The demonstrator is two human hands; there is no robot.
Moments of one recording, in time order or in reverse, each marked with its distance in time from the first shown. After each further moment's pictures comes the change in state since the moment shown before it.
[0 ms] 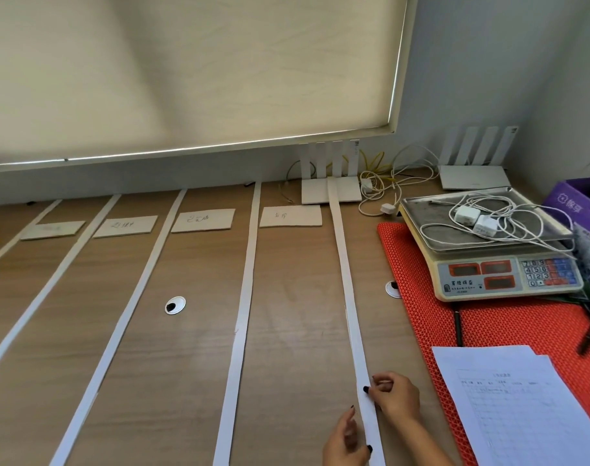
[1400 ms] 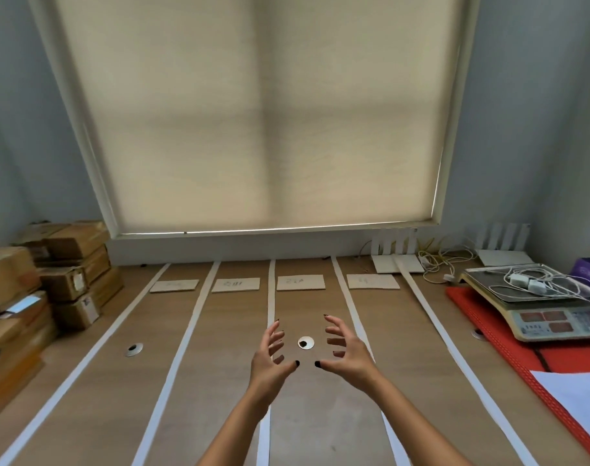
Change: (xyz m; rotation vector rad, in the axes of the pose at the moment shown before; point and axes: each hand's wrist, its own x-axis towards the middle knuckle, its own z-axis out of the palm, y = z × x) left_hand -0.303 0.038 -0.450 0.017 0.393 0.697; right_hand -0.313 -0.307 0.211 0.102 -0.217 -0.717
